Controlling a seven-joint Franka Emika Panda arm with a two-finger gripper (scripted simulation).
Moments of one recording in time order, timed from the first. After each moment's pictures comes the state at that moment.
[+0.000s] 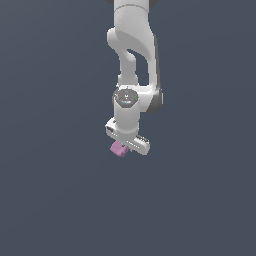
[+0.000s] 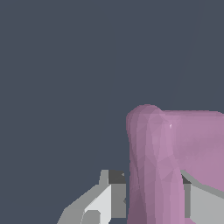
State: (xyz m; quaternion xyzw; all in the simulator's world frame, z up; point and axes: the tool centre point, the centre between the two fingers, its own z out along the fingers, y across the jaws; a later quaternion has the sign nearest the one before) arm -0.003 -0.003 0.079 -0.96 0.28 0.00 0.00
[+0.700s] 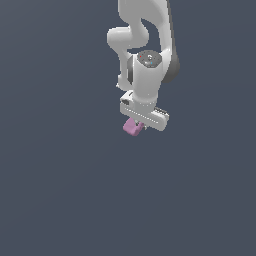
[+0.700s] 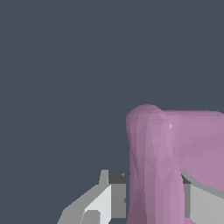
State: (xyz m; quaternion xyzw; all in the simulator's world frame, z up) arm -0.064 0.058 0.165 -0.96 0.28 0.00 0.00
